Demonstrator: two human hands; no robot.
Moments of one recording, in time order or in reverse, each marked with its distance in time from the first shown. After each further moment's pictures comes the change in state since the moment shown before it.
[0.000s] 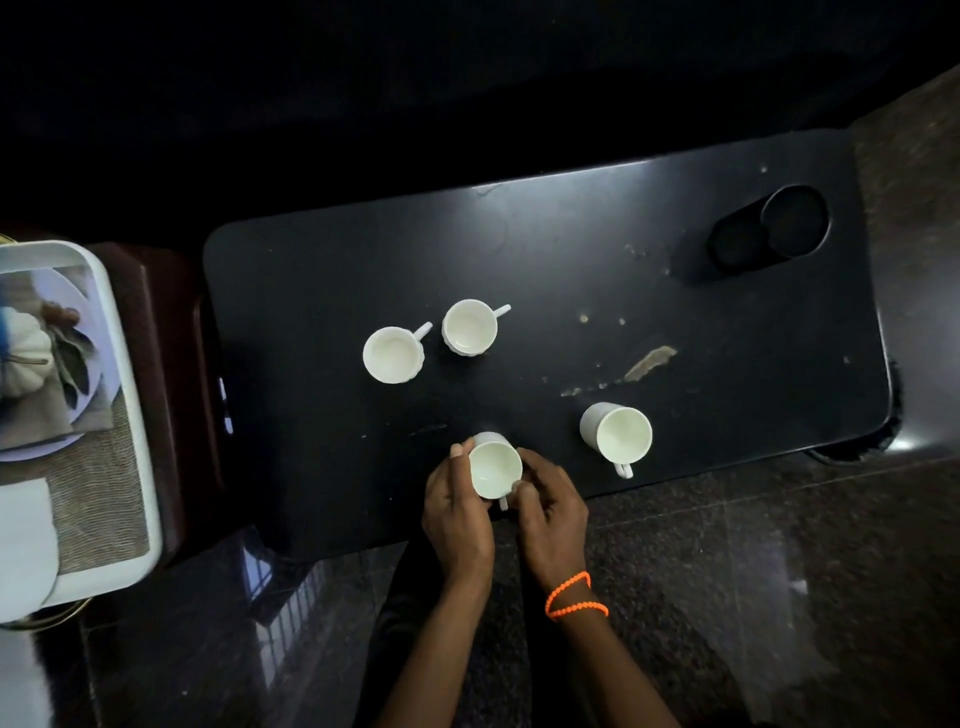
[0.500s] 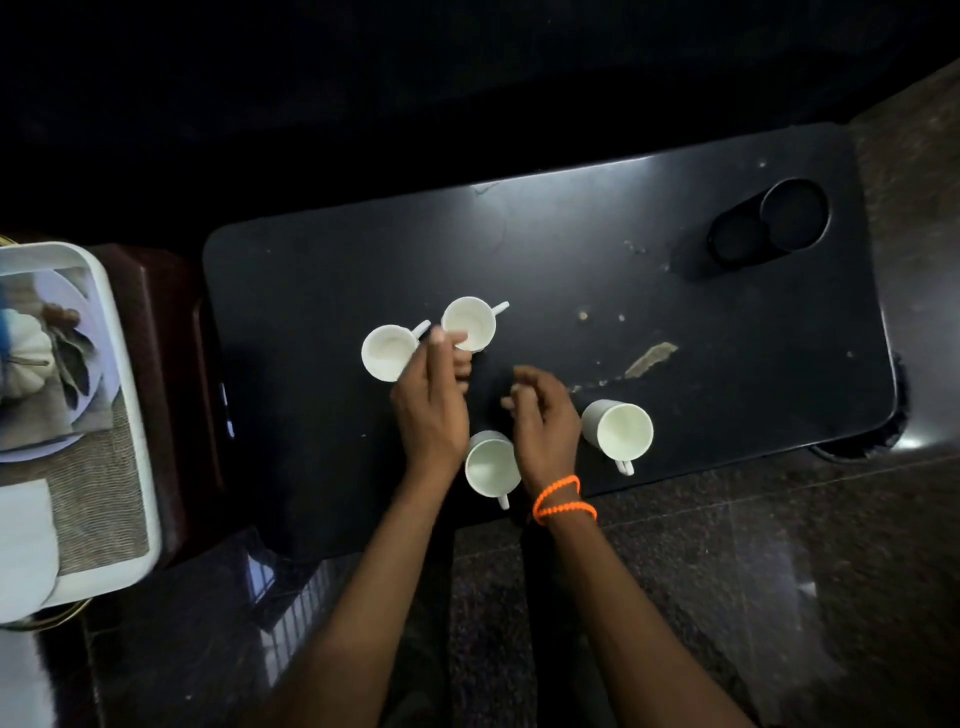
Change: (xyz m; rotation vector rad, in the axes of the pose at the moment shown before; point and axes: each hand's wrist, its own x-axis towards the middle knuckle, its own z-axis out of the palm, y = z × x) left_hand 0.049 0.090 0.024 0.099 -0.120 0.432; right_hand 0.077 -0.054 0.023 0.194 0.086 0.055
